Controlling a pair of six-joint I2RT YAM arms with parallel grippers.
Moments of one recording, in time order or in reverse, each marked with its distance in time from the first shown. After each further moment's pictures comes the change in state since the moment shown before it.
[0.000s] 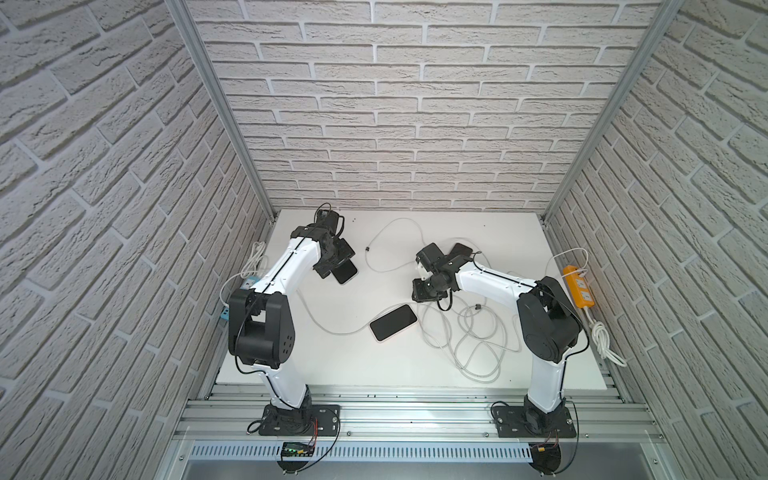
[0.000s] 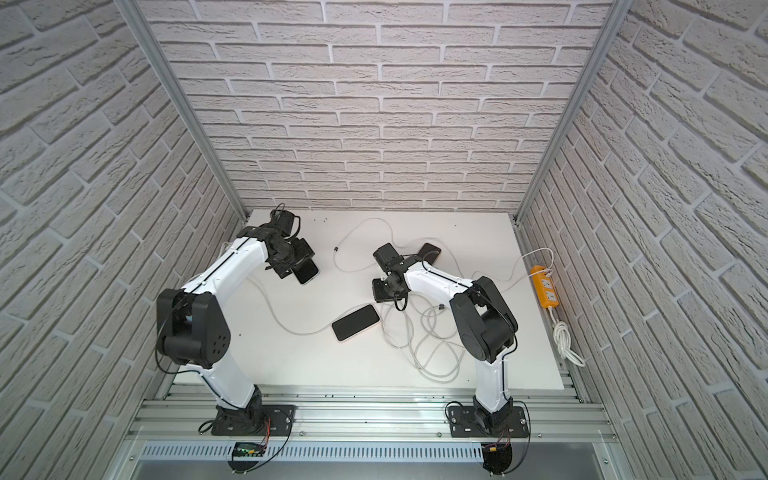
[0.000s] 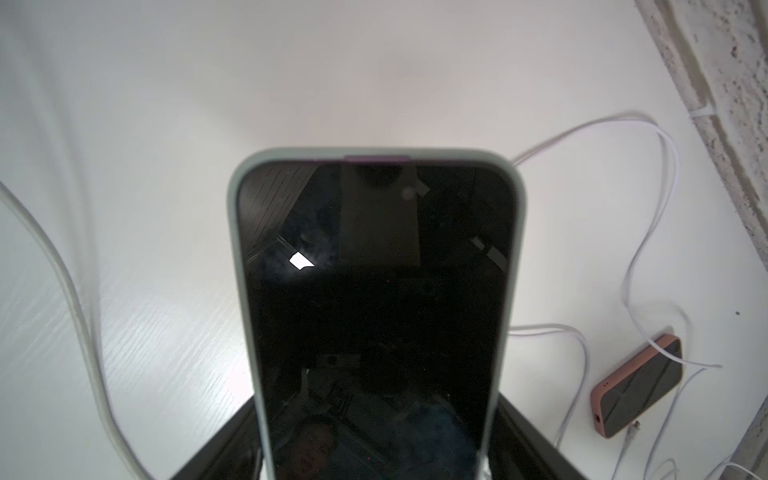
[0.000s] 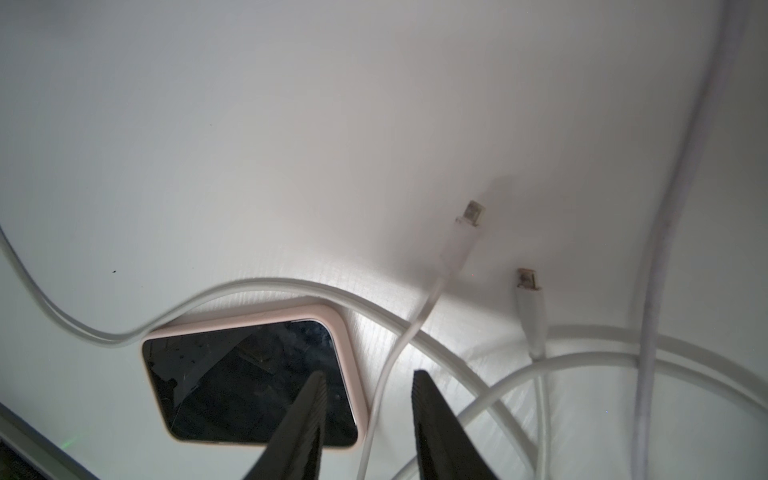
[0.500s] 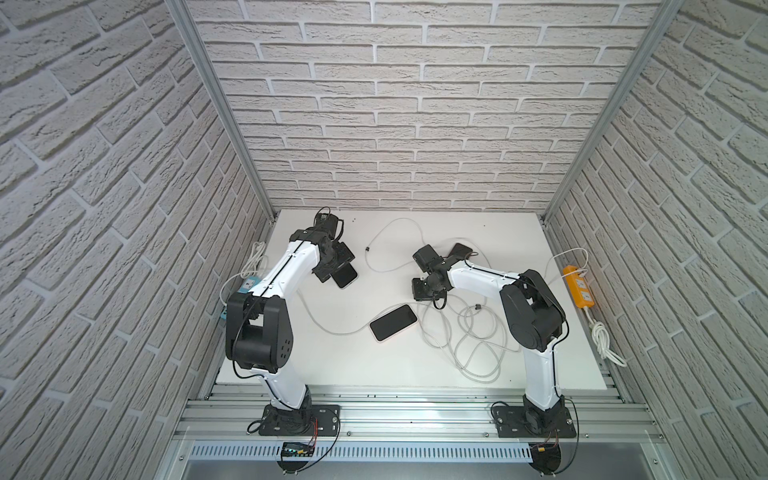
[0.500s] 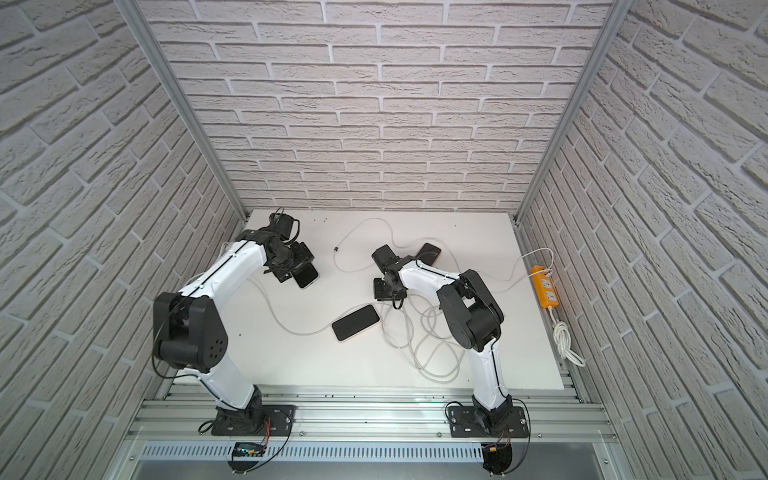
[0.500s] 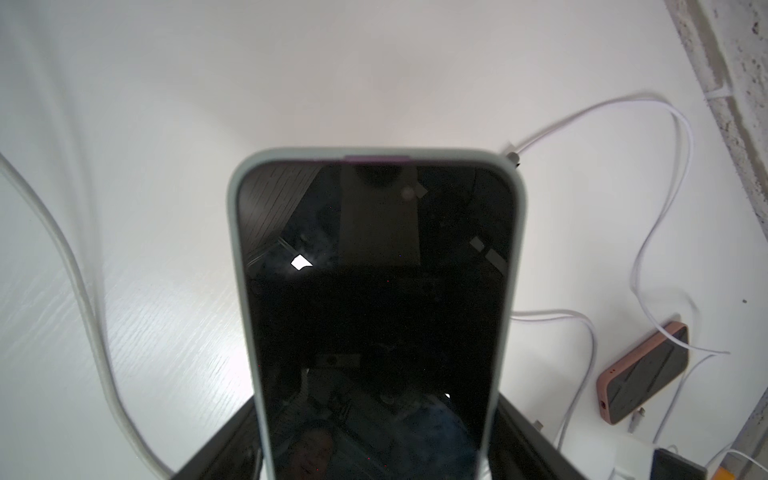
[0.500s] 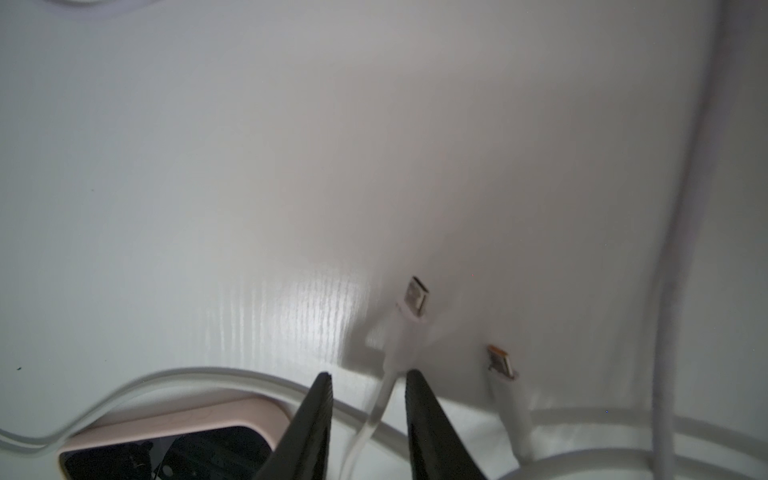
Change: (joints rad) left arm 0.000 -0.032 -0.036 0.000 0.015 0.000; right arm -0.027 0.123 0.055 0.029 0.059 0.077
